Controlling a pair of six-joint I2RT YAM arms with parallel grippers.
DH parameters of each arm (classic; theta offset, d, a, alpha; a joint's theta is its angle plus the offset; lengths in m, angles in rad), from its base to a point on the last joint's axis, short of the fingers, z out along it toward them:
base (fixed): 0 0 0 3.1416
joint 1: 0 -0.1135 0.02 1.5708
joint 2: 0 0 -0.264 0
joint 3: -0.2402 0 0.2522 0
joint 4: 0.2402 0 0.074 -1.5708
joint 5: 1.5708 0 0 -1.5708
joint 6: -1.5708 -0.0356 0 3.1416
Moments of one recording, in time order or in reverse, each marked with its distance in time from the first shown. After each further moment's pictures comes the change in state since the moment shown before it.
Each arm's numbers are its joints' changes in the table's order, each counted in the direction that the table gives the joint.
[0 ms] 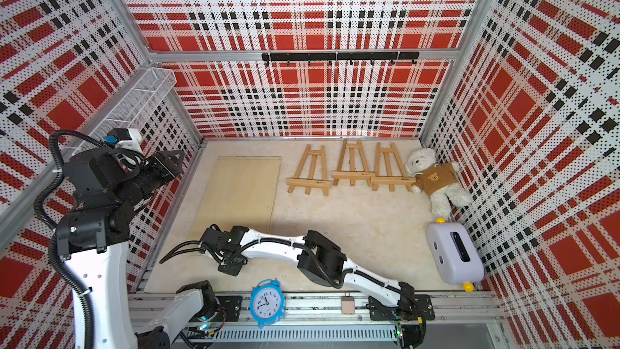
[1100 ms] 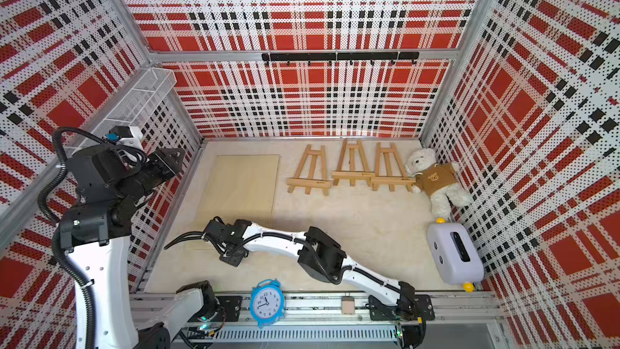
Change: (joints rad) left arm -0.020 0.029 0.000 -0.016 0.005 -0.024; right arm 0.047 0.014 -0.015 -0.036 0.026 -0.038
